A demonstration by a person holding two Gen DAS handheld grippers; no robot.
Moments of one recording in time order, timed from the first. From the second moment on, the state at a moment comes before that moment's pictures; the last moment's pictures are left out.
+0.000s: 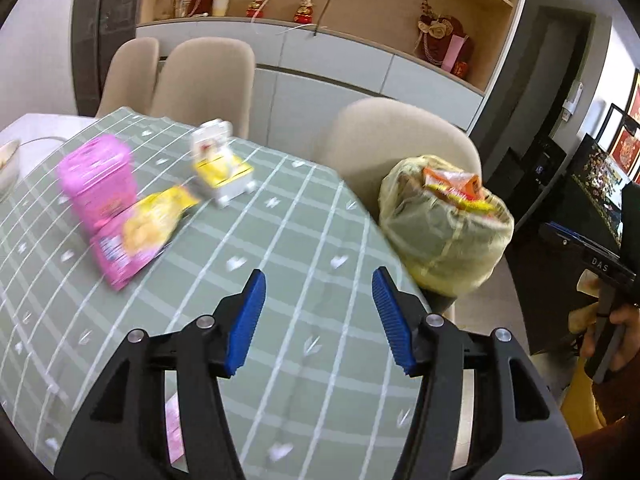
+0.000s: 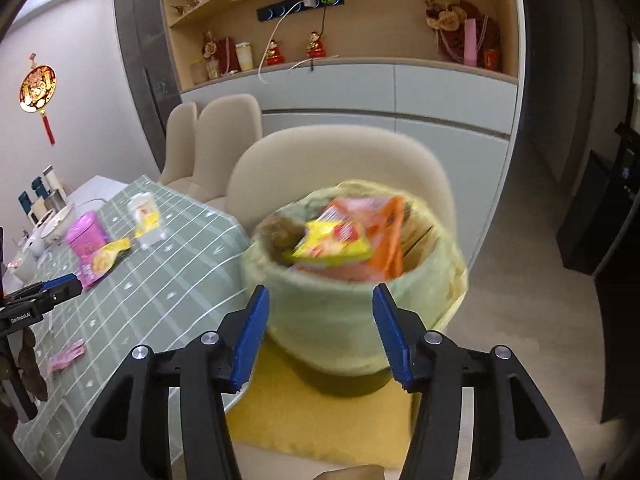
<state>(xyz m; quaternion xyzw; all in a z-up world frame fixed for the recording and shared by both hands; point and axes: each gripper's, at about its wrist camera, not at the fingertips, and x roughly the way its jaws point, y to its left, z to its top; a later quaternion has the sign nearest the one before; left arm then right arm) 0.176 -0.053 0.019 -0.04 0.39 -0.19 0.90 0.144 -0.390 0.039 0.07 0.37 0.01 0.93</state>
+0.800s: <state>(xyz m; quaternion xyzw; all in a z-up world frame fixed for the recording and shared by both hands) 0.135 0.063 -0.053 0.01 0.46 -0.19 0.87 0.111 -0.252 -0.011 0.03 0.43 0.09 0.90</state>
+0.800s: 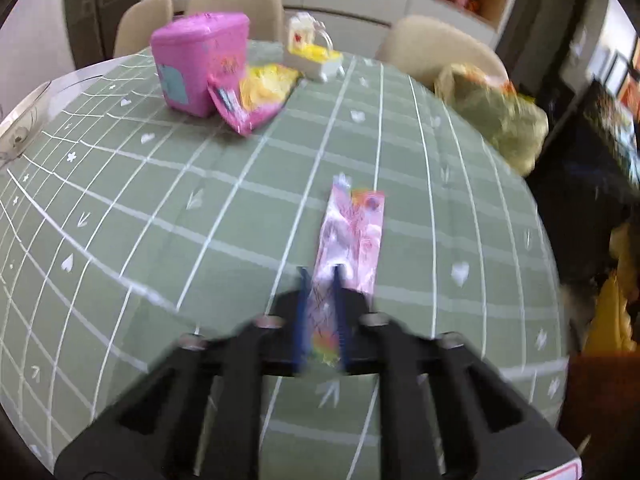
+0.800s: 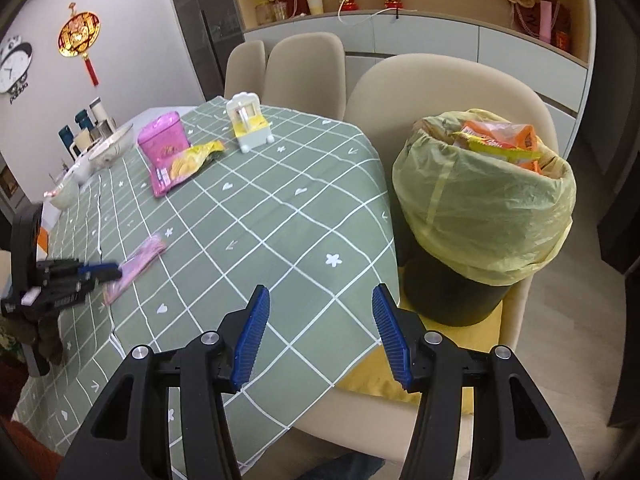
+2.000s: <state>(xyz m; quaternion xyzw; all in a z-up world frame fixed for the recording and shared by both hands) 0.176 0.121 -0.034 -0.17 0.43 -0.05 0.88 0.183 -0.059 -0.060 0.02 0.49 0.24 0.83</state>
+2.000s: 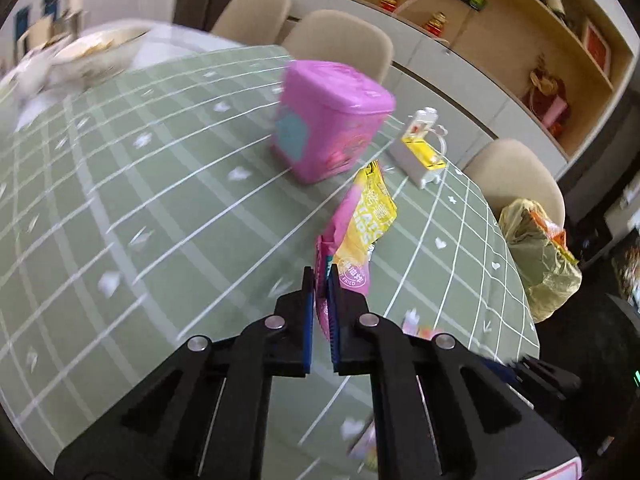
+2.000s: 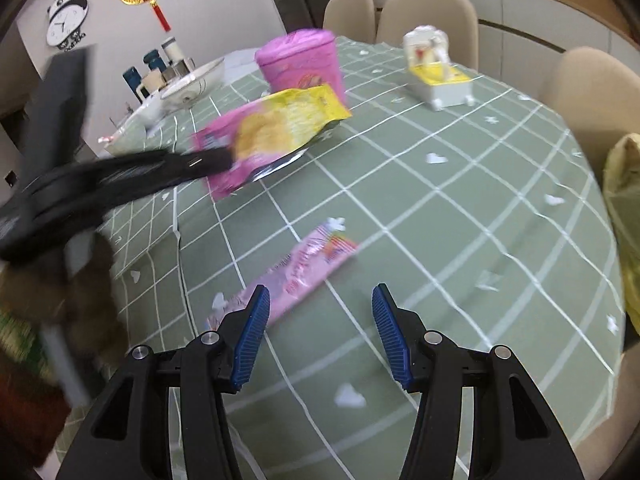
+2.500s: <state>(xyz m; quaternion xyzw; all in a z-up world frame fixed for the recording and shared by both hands) 0.140 0.136 -0.038 -0.22 0.44 -0.08 0.87 0.174 -0.104 -0.041 -0.04 0.47 0.22 0.86</state>
